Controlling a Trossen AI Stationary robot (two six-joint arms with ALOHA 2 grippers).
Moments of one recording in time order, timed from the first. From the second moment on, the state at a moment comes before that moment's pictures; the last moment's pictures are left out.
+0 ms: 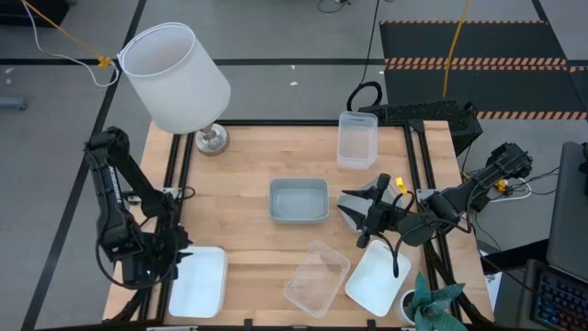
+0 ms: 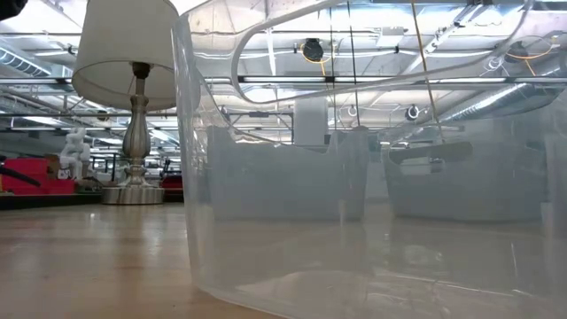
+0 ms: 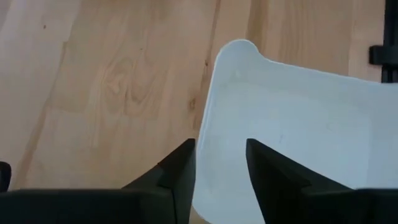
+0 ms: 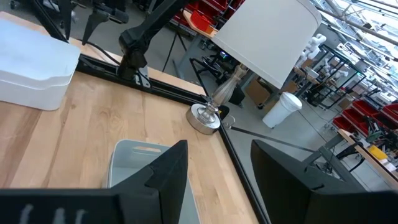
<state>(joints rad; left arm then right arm) -1.20 1.14 0.94 -1.21 -0.47 -1.37 0.56 1.16 1.04 -0.26 0.96 -0.20</state>
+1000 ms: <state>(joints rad) -0.71 1.17 1.15 -0.92 -0.94 -0.56 0.68 1.36 1.14 -0.35 0.54 0.15</state>
